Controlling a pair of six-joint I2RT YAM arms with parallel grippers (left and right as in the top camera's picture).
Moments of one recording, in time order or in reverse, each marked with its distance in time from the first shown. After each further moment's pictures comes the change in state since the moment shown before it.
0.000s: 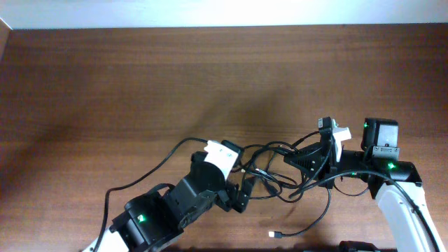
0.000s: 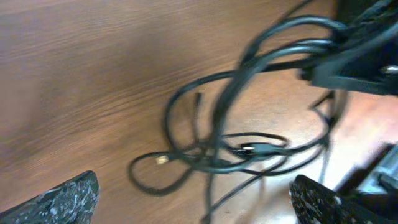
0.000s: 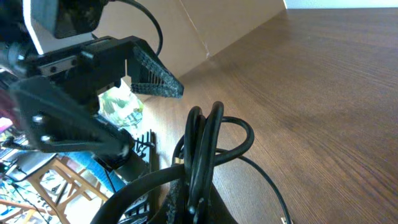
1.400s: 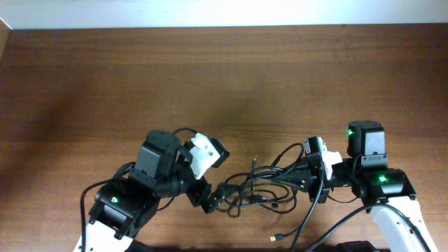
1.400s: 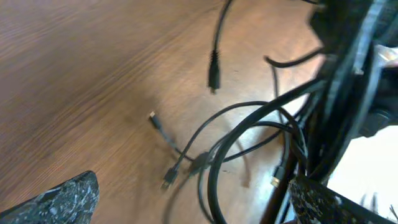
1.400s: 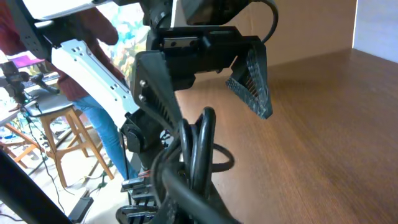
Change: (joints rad) left arm 0.446 -0.008 0.000 -0.116 0.703 0.553; right arm 0.174 -0.117 0.000 -0.001 -0.063 -0.172
